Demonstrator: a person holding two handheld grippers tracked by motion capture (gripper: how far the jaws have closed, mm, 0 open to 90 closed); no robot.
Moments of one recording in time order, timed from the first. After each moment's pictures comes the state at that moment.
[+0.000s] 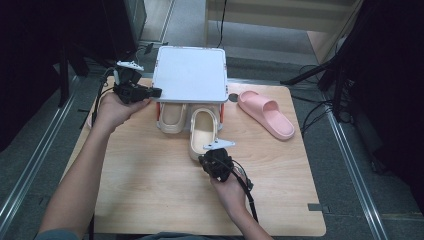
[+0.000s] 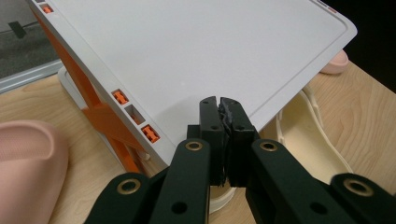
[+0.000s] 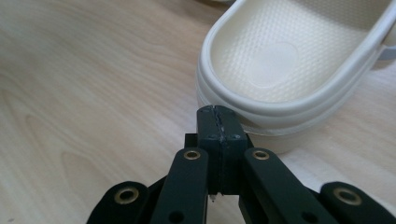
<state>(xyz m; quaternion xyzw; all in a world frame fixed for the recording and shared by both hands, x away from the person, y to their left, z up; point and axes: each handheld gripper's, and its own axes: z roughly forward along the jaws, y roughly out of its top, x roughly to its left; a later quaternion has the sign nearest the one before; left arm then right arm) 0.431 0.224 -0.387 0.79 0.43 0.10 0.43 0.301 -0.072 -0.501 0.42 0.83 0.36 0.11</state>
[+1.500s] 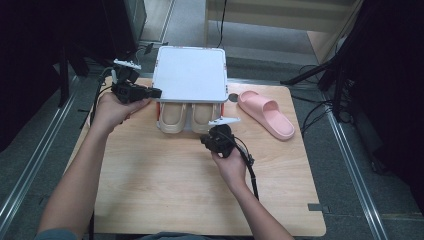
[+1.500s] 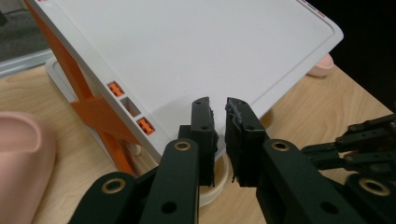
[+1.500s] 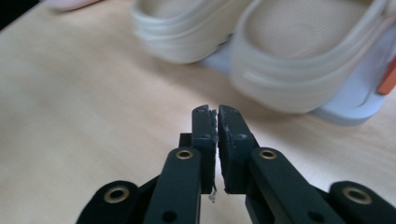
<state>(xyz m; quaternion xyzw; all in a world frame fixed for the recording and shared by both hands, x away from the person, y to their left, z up) 0.429 0.228 -0.383 0.79 0.43 0.07 0.44 0.358 -0.080 -0.485 0.41 0.81 0.40 0.08</state>
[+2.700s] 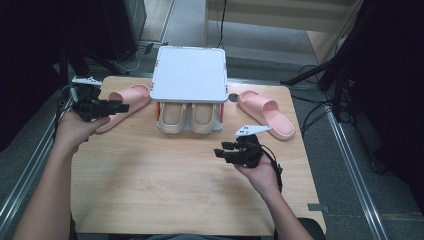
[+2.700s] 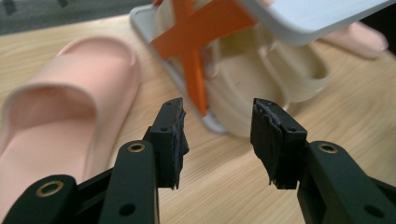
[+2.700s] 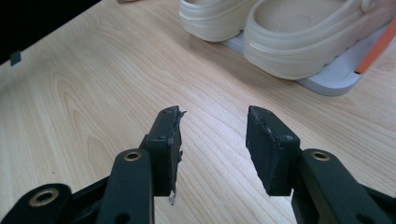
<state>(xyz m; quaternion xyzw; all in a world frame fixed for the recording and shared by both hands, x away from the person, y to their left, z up) 0.384 0.316 -0.416 0.76 0.49 0.11 0.41 0.333 -0.151 -0.467 0.34 0.83 0.44 0.04</state>
